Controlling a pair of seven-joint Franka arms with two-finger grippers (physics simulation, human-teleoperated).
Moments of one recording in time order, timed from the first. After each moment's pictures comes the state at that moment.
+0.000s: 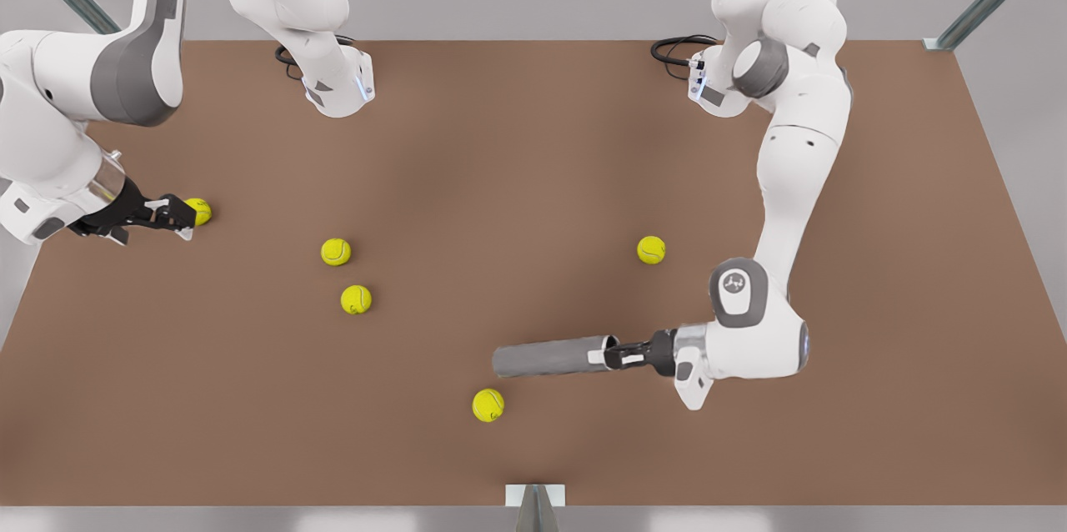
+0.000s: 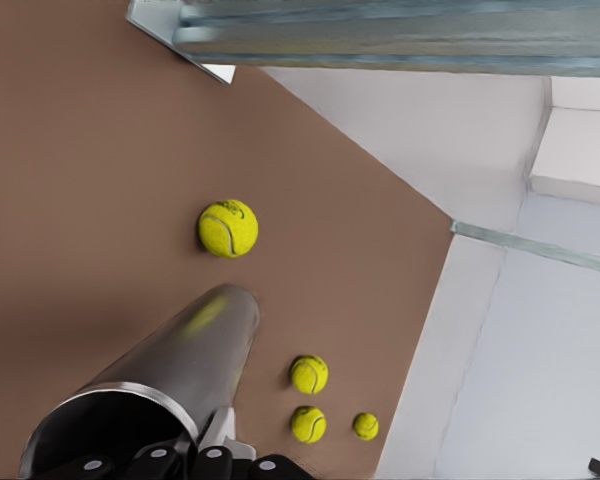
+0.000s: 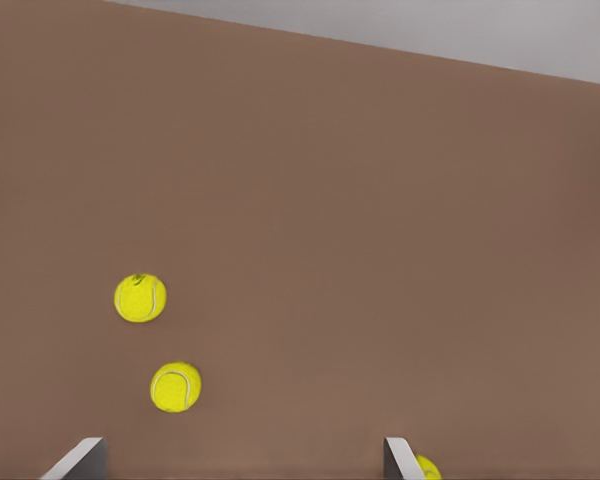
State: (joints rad) left arm -0.07 1.00 -0.43 -0.90 -0.63 2.02 -0.31; right arm -0.20 0.13 0.19 -1.45 -0.11 1.62 -0.13
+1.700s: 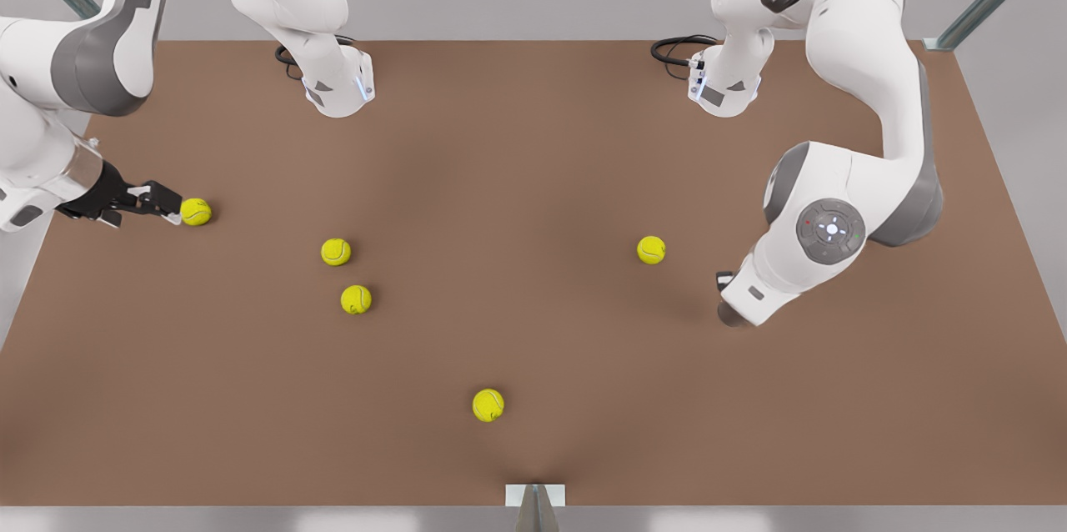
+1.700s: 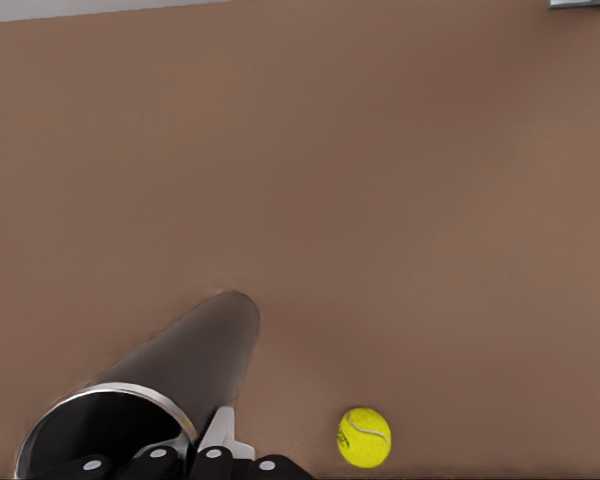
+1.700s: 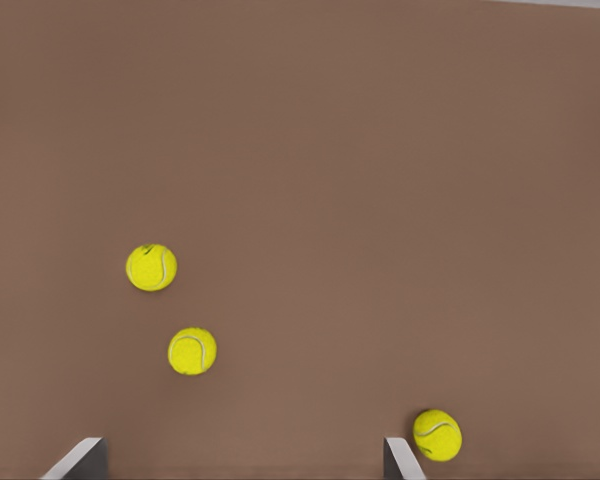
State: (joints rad) left arm -0.08 0.54 -0.30 -1.12 0.22 1.52 -0.33; right arm -0.27 0.11 0.20 -1.47 -0.04 1.53 -0.13
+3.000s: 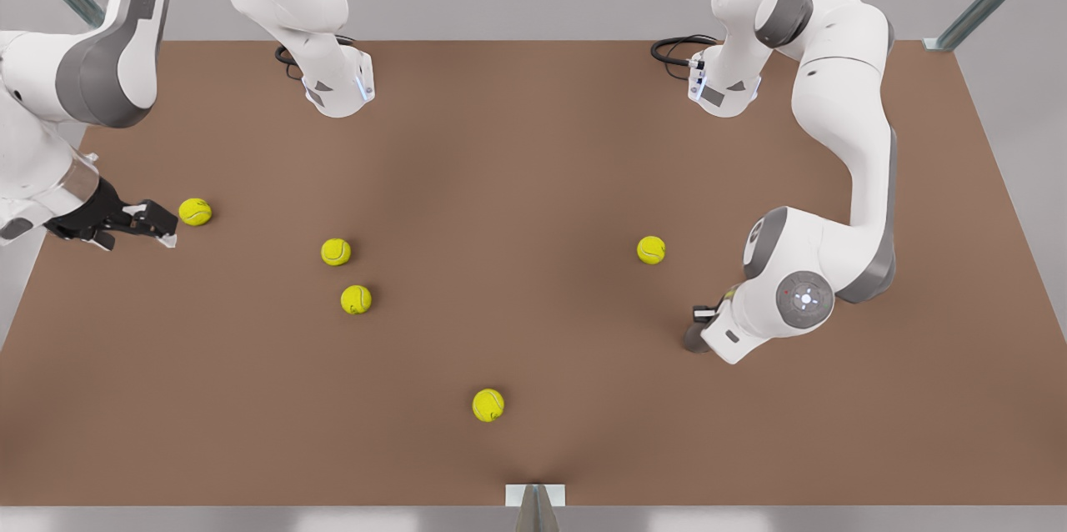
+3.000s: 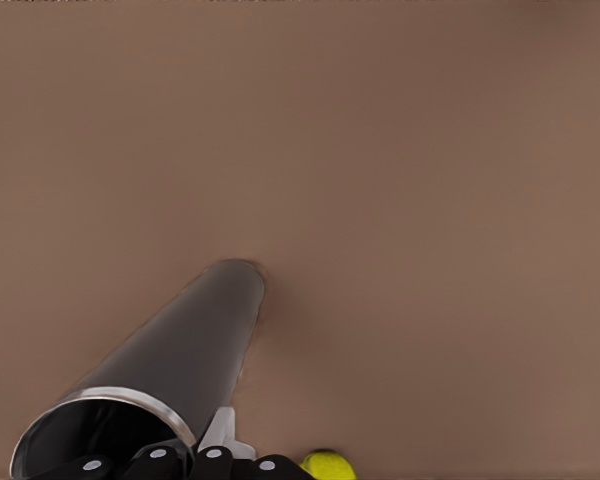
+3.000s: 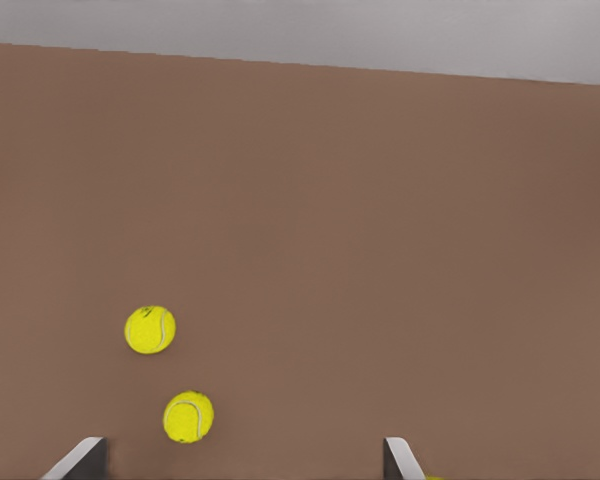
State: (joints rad) left arm -0.07 0.71 -0.29 -1.11 0.15 1.64 -0.32; right arm -0.25 0.15 0.20 -1.44 -0.04 1.67 -0.12
